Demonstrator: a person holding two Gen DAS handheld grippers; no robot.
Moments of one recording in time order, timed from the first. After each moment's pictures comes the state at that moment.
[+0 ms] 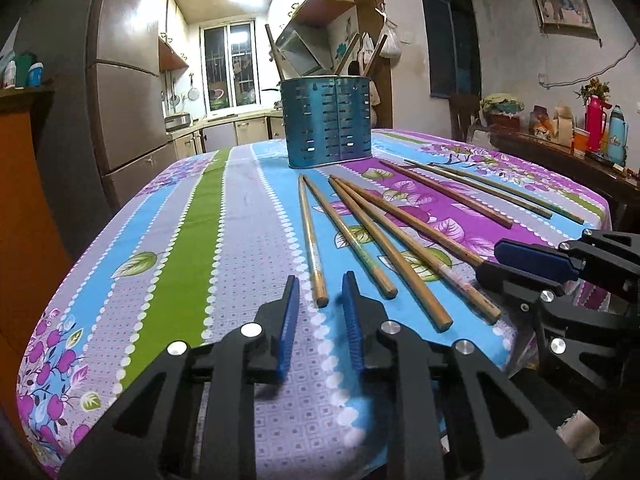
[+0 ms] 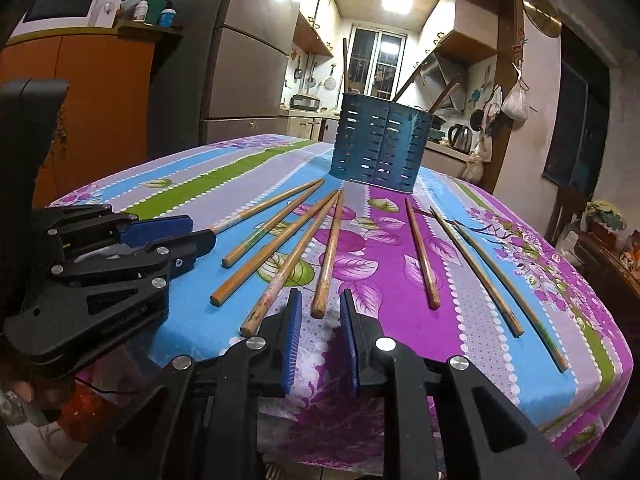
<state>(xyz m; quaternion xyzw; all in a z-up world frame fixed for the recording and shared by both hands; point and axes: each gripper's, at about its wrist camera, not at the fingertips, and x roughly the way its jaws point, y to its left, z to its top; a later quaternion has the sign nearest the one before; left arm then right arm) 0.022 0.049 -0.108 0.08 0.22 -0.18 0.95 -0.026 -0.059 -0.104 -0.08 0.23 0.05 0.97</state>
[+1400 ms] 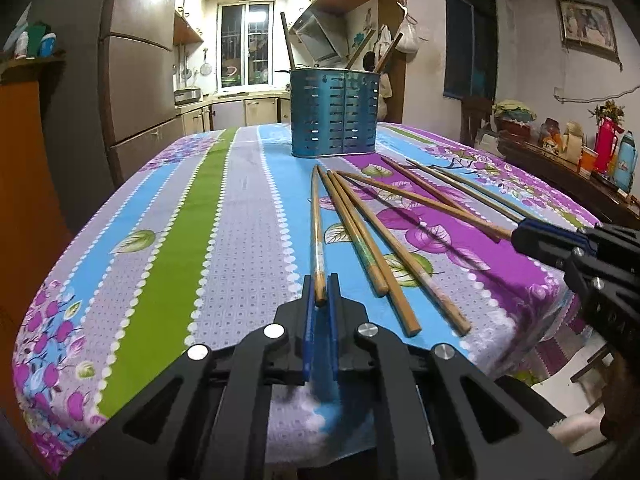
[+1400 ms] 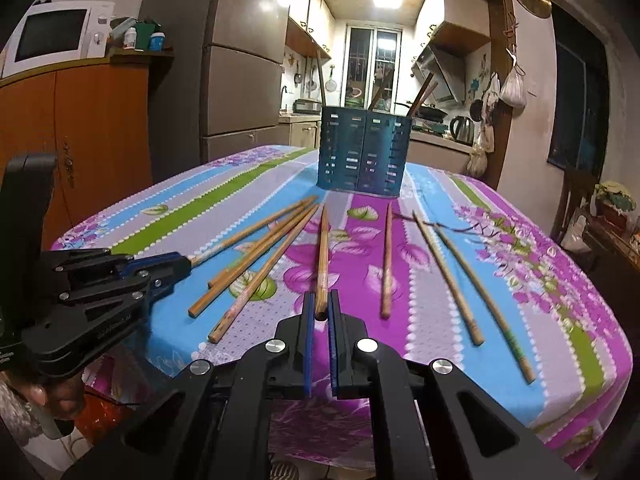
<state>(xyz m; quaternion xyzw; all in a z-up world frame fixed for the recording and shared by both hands) 0.017 0.046 -0.094 0.04 0.27 -0.17 0.95 -0.037 -0.105 -0.073 -0.05 0.23 0.08 0.97</state>
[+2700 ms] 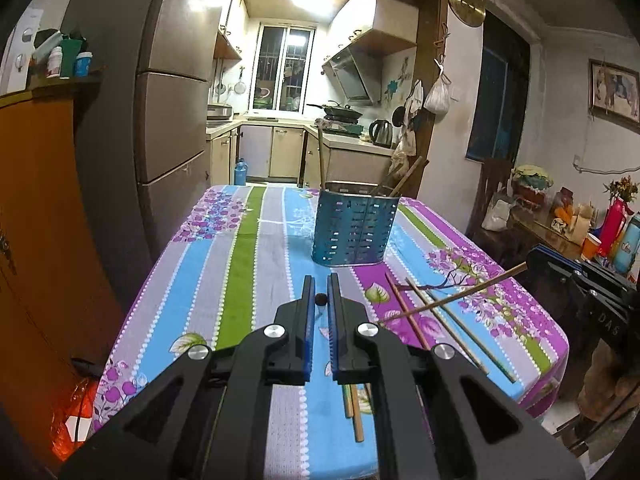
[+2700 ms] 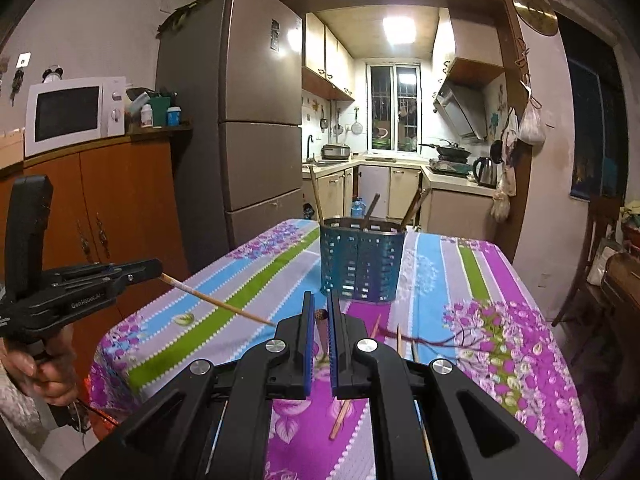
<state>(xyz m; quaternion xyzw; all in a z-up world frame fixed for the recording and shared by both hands) 0.026 0.058 0.054 -0.03 0.23 -0.13 0.96 -0.014 -0.162 0.074 -0.01 0.17 0.15 0.97</state>
